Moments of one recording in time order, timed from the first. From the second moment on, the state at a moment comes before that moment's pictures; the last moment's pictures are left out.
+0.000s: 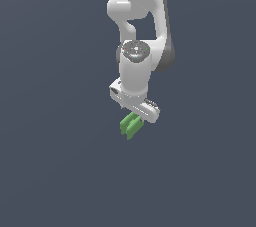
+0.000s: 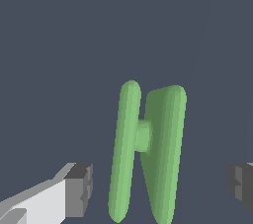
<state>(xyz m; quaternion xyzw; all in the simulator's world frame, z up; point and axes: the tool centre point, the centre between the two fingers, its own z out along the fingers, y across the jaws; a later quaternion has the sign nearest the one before) 0.014 0.021 0.150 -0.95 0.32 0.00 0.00</state>
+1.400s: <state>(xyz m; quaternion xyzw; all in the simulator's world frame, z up) 0.015 0.022 0.098 -0.93 0.37 0.00 0.00</state>
